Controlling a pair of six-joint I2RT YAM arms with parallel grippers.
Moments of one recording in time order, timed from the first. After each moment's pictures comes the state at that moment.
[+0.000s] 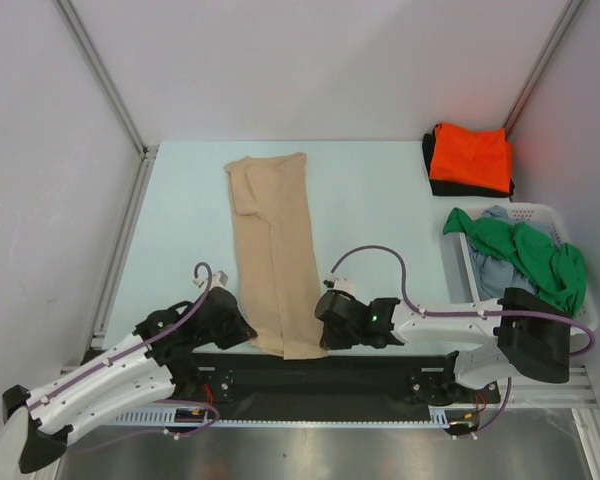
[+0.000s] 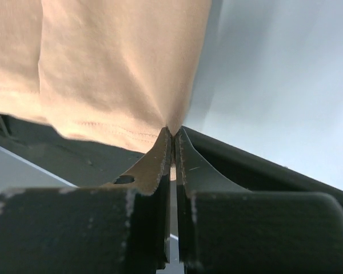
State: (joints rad) left arm -0.90 0.59 0.45 -0.81 -0.11 -1.19; right arm 1.23 1.39 0.70 -0.33 0.14 1.07
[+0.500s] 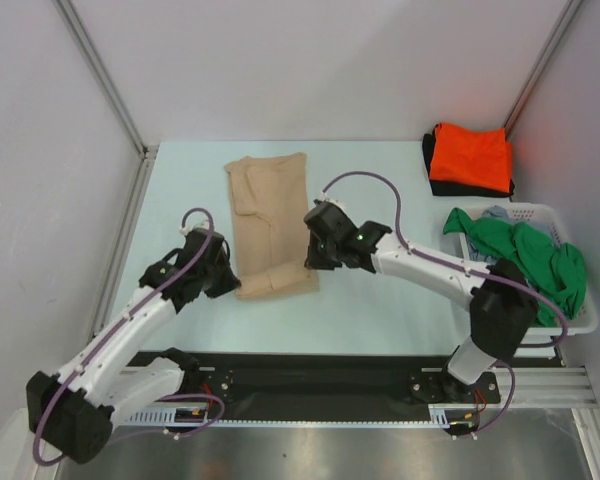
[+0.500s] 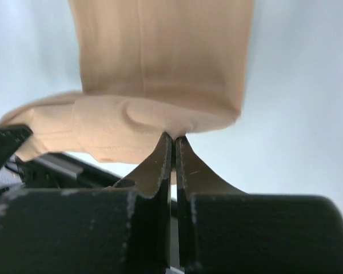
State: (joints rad) left arm -0.48 0.91 0.75 -0.79 -0.10 -0.82; right arm 0.90 1.60 1.24 -0.52 0.13 0.83
